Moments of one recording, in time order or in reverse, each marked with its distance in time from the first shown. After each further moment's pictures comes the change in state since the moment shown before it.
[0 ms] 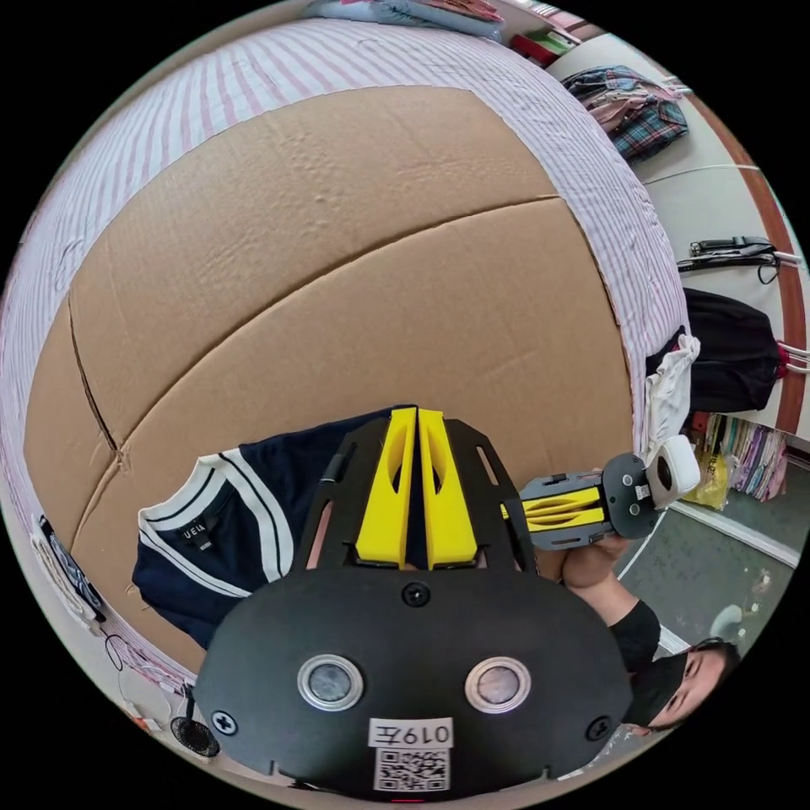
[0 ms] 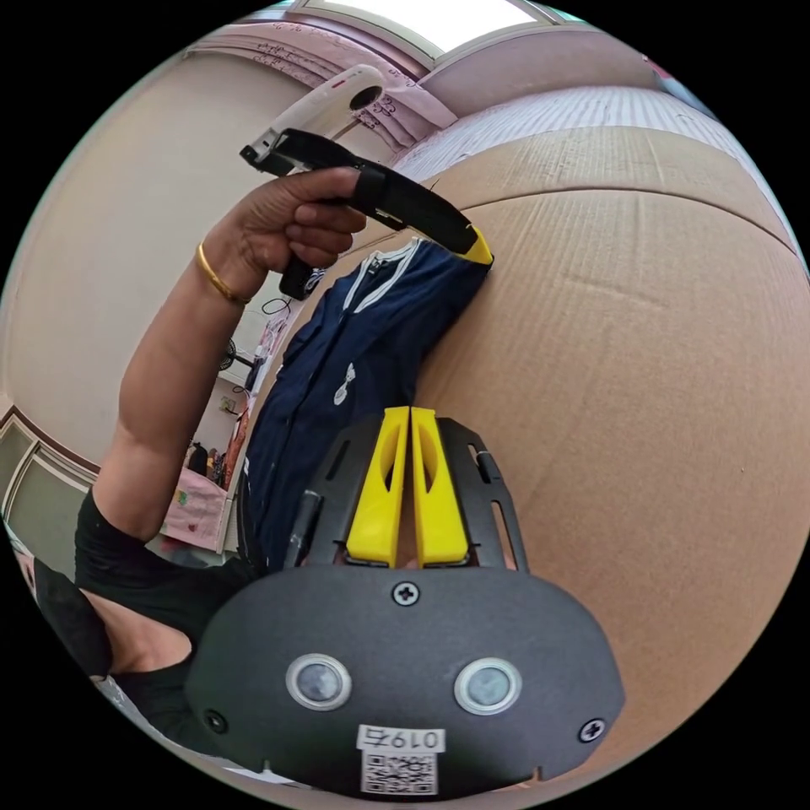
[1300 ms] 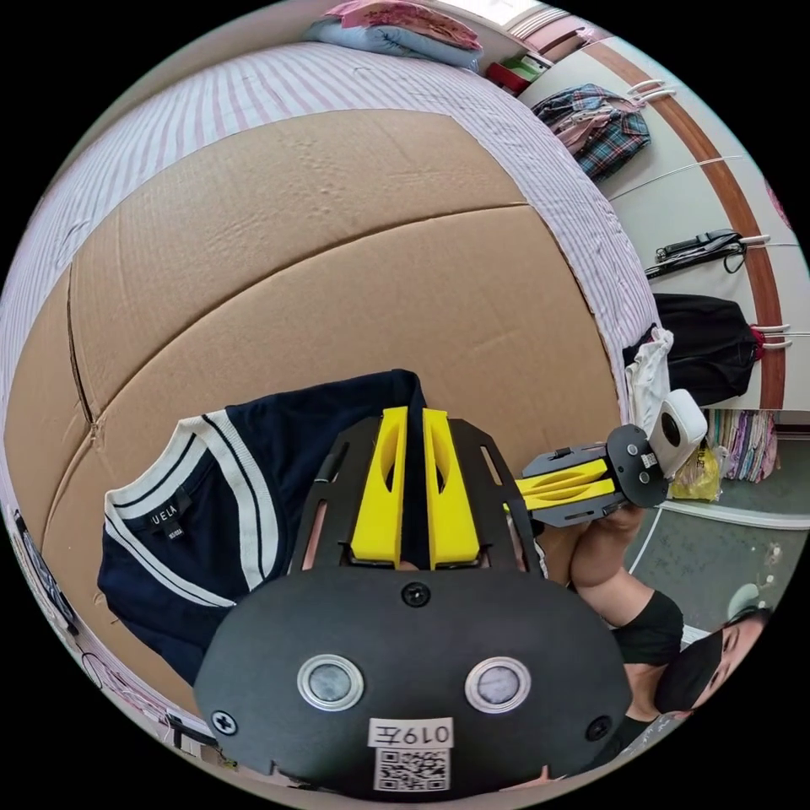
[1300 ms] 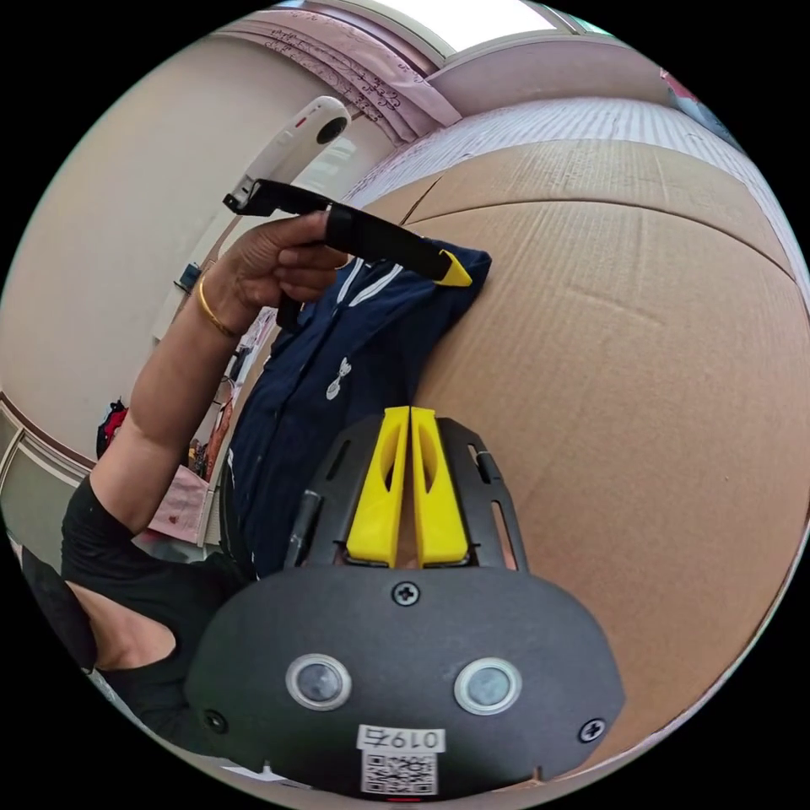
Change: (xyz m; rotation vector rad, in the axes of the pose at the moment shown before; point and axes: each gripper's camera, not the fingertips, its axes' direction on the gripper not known) left arm -0.052 0.103 0.021 0.145 0.070 0.040; right arm -0.033 0.002 0.027 -0.016 0.066 -0.033
